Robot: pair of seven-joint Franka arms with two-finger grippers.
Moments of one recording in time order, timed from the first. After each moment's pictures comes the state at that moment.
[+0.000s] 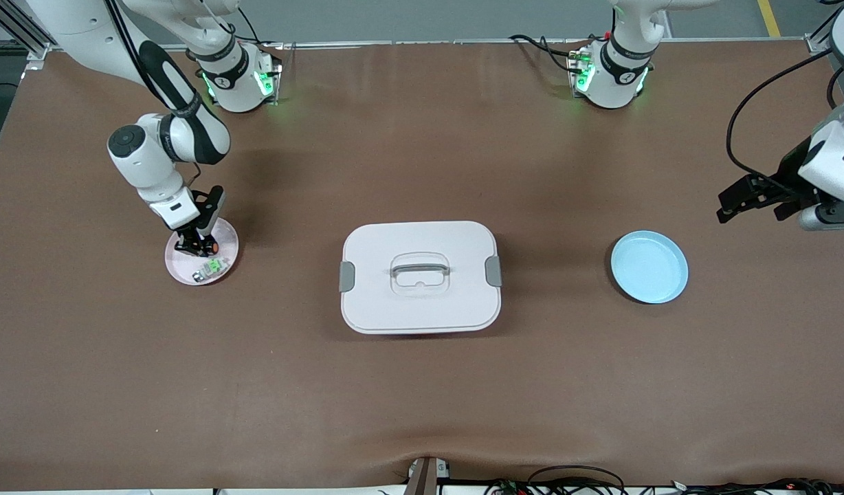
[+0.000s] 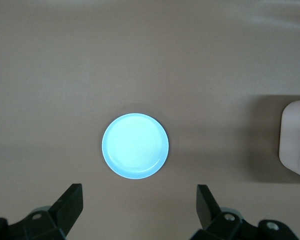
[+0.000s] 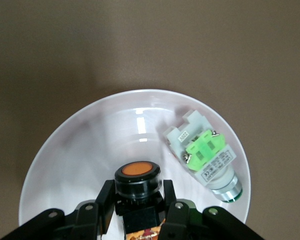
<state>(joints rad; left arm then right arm) -0.06 -0.03 0.03 -1.74 -0.02 1.80 -0.07 -0.02 0.26 -0.02 -2.66 0.05 3.17 -1.57</state>
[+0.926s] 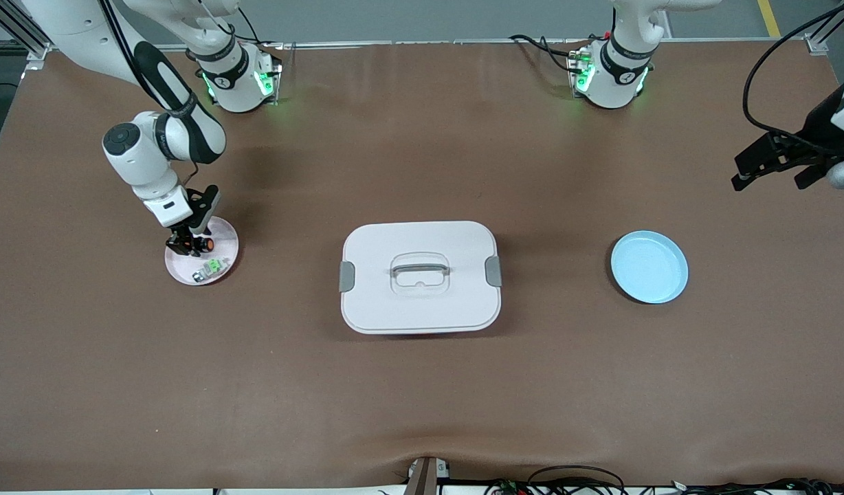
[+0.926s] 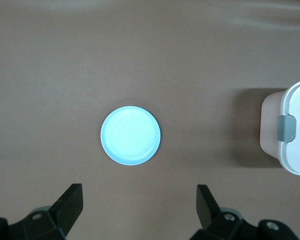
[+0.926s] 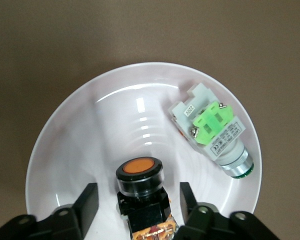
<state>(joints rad) -0.09 -0.05 0.02 -1.61 -0.02 1.65 -0.09 -0.05 0.26 -0.03 -2.67 0.05 3.18 -1.55</state>
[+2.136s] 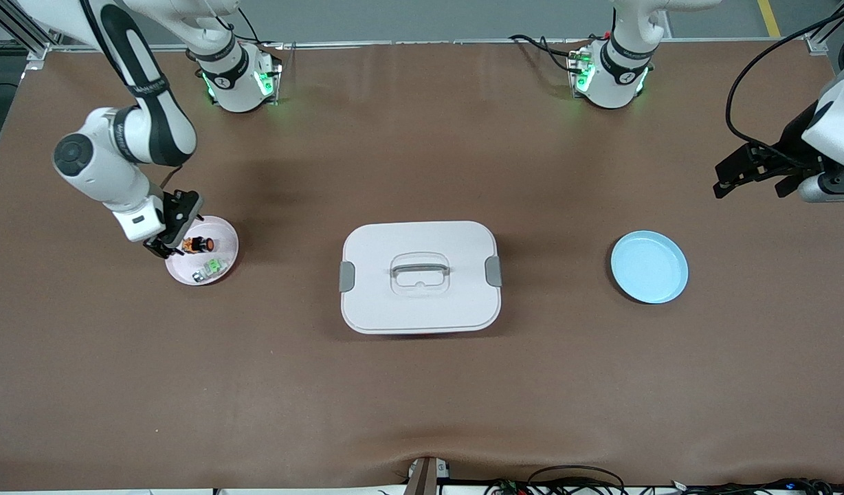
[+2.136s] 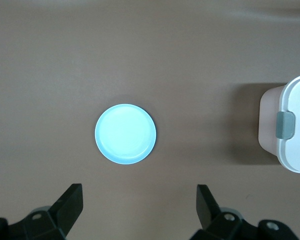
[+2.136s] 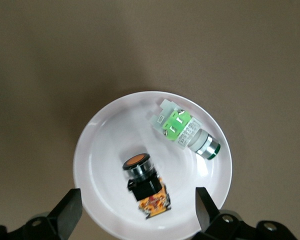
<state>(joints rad) -0.09 -0.02 0.00 -1.60 -0.02 1.65 -0.10 -0.04 0.06 -0.02 -2.43 0.06 2.47 -1.27</state>
